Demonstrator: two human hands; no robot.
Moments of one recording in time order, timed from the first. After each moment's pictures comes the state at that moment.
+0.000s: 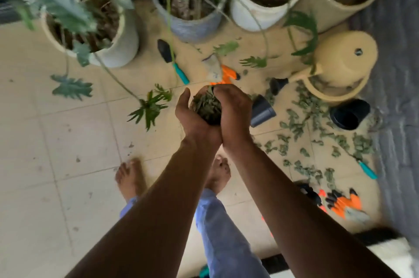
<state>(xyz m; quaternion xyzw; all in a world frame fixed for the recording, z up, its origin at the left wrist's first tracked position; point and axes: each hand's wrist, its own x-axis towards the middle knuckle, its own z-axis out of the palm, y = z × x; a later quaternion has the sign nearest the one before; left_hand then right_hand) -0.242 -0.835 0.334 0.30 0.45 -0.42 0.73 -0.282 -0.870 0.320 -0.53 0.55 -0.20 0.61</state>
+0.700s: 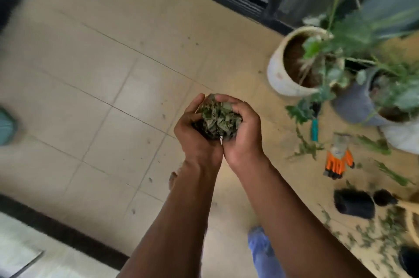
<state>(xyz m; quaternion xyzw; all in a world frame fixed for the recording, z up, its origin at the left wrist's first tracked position) -0.005 -0.376 0.387 0.23 0.48 -0.06 0.84 -0.005 -0.441 0.393 -0.41 0.39 0.08 0.82</state>
